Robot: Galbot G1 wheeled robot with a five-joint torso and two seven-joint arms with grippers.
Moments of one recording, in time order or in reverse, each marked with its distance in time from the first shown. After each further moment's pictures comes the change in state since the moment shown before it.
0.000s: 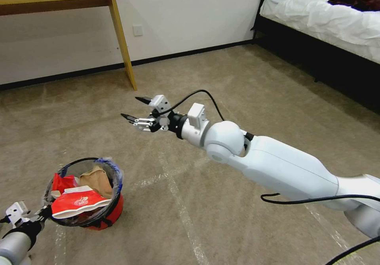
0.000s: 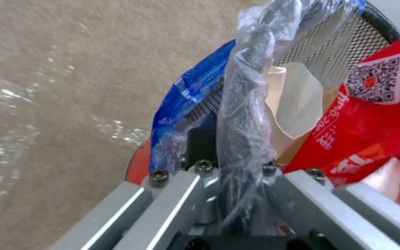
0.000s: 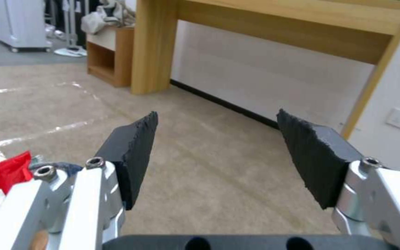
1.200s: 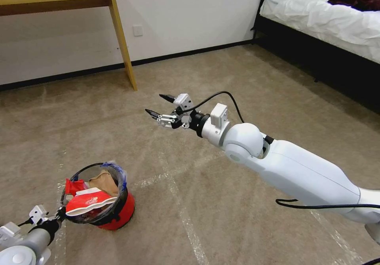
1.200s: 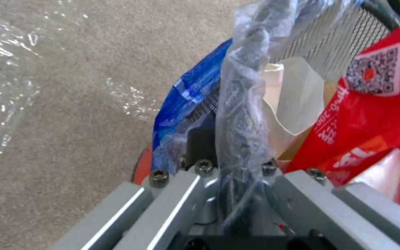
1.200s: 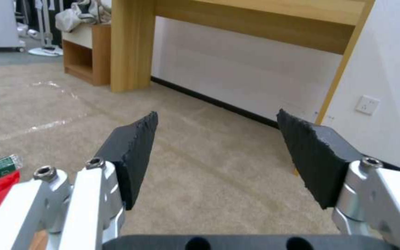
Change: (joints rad) left arm -0.089 0.000 0.031 0.223 0.029 -0.004 0.027; right arm -0.073 -0.061 0.070 0.005 -0.016 0.019 -0.010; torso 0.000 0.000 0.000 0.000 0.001
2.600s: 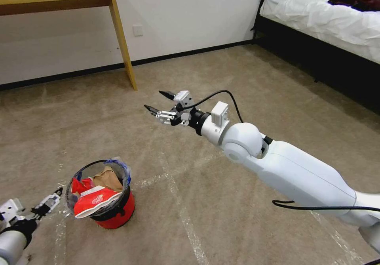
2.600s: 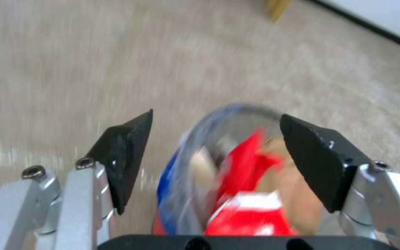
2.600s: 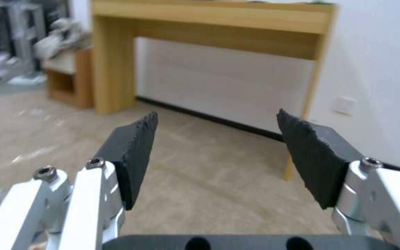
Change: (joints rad) left arm 0.164 0.008 -0.085 -0.415 0.143 -0.048 0.032; right arm -0.121 0.008 0.160 0.023 0.014 0.004 0.028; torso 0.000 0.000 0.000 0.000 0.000
